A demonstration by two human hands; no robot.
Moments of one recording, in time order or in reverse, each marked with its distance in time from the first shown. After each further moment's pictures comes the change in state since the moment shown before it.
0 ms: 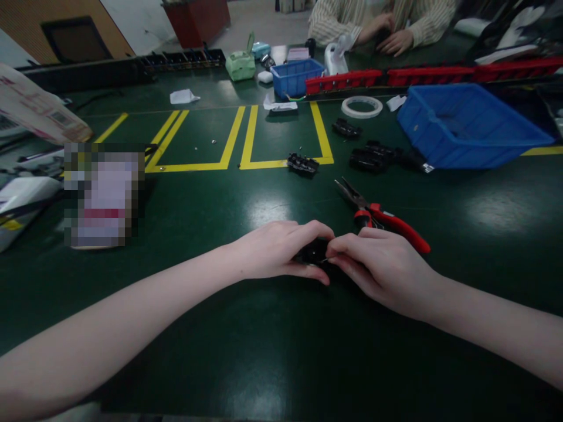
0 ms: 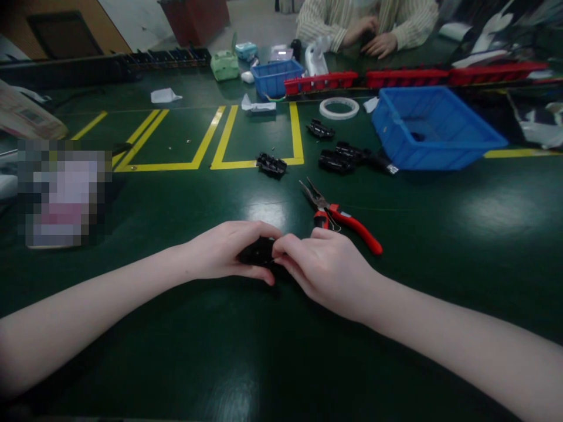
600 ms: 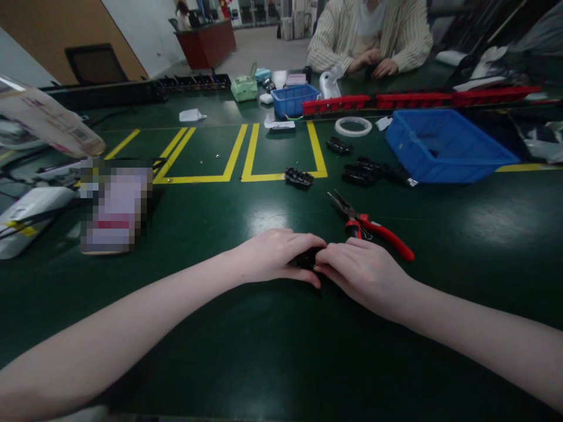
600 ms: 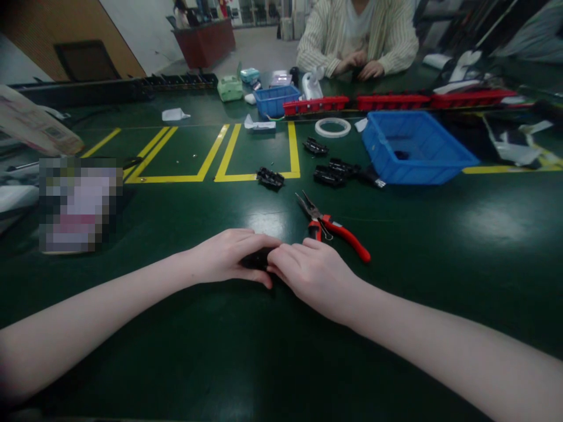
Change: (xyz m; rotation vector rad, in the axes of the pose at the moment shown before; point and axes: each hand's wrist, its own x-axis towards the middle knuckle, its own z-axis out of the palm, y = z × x) left_hand 0.003 0.003 0.000 0.085 -0.022 0.002; right_hand 0.000 0.002 0.012 -0.065 0.052 -0.088
